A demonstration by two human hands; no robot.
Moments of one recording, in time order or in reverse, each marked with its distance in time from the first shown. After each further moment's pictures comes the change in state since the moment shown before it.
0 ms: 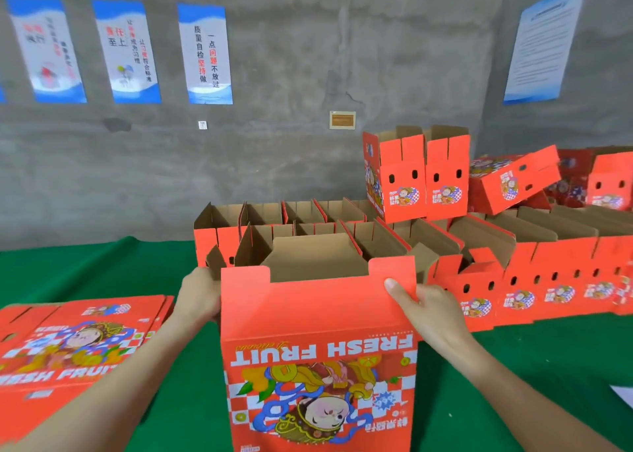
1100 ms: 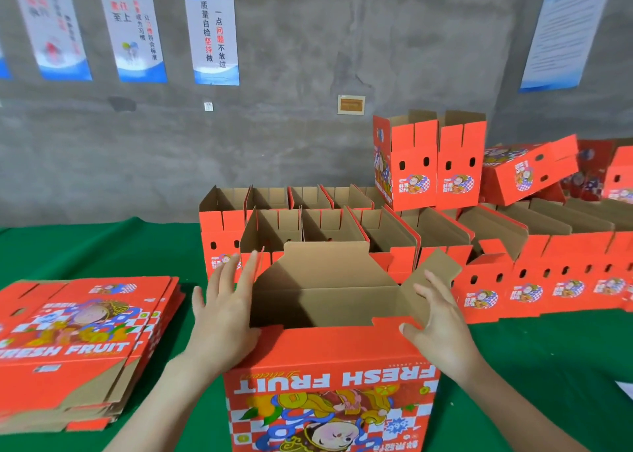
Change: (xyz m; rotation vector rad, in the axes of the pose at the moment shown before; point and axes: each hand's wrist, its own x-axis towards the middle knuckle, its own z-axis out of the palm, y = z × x) left_hand -0.066 -0.013 0.023 0.540 -0.016 0.377; right_hand -0.023 0.025 0.018 -0.006 -0.077 0.008
